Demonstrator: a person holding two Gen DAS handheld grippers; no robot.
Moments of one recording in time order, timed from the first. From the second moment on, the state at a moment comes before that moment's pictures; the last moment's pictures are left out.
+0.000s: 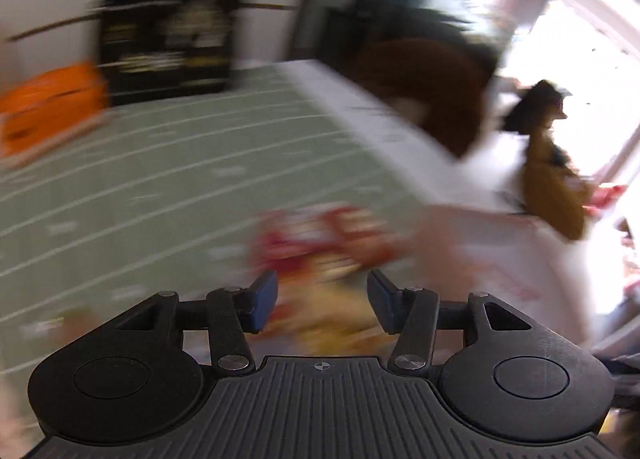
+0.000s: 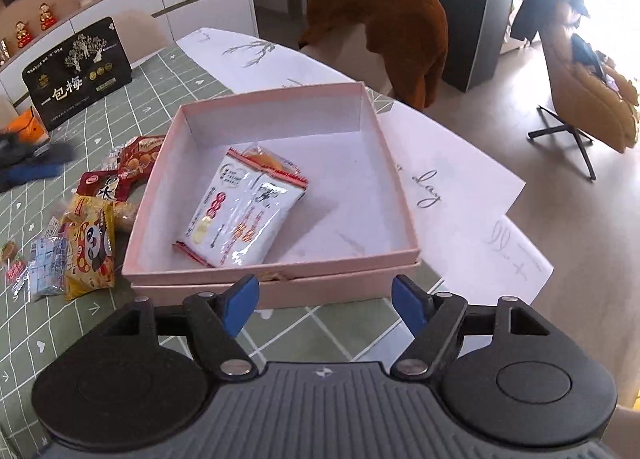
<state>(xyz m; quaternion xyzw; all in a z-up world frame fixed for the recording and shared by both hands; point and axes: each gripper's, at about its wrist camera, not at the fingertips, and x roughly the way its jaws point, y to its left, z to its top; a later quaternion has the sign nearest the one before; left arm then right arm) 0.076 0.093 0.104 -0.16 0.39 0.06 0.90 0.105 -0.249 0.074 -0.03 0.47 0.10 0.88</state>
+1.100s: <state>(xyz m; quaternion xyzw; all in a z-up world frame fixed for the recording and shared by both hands) -0.056 0.129 0.045 -0.16 0.44 0.04 0.88 0.114 0.054 0.063 -0.10 0.49 0.24 0.83</state>
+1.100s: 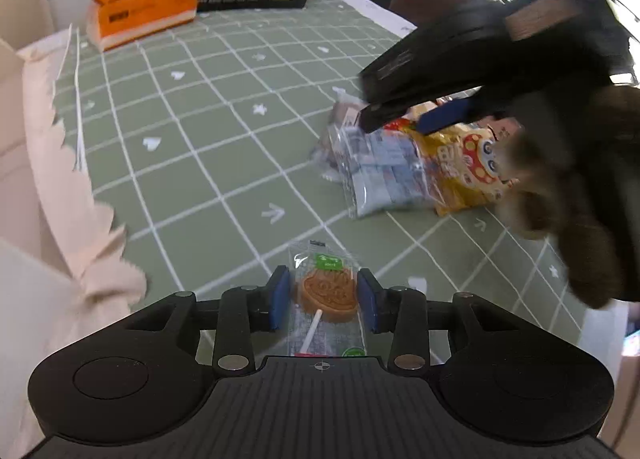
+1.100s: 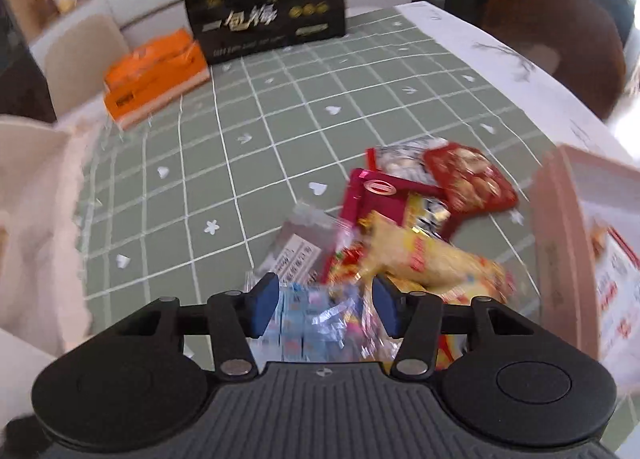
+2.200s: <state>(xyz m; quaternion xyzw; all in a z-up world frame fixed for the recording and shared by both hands) -0.088 0.129 0.045 -0.18 0.43 0.08 0.88 0.080 0.048 0.041 -0.11 0.50 0.23 0.83</state>
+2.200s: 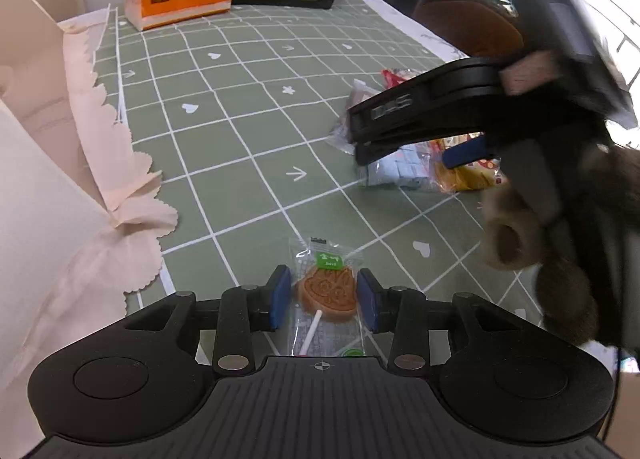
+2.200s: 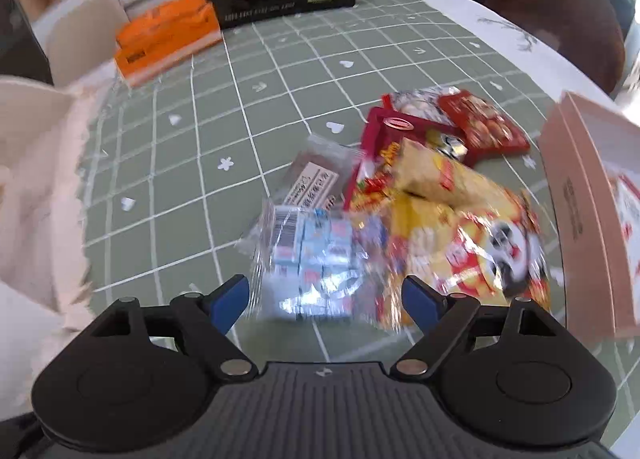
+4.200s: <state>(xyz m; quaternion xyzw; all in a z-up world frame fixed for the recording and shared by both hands) -0.090 0.133 0.045 -0.22 0.43 0.06 0.88 0.056 -0.030 0.036 -0.07 0.56 0.22 0.80</state>
